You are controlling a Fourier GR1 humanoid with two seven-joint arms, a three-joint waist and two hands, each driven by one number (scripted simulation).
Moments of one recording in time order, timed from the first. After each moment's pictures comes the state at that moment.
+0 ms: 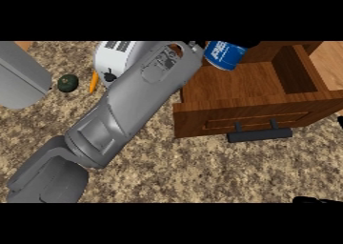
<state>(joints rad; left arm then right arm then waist) -1.47 0.00 -0.47 -0.45 0.44 0.63 0.06 0.16 -0.04 -0.25 -2.13 -0.08 0.19 0.14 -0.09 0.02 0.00</state>
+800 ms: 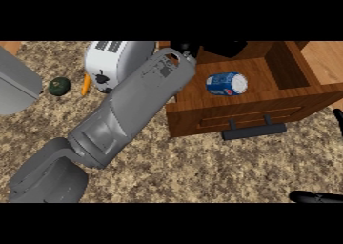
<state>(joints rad) -1.45 0.00 -0.60 -0.37 0.50 0.69 -0.01 0.11 -0.05 -0.24 -2.11 -0.07 0.19 0.13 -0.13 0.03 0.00</state>
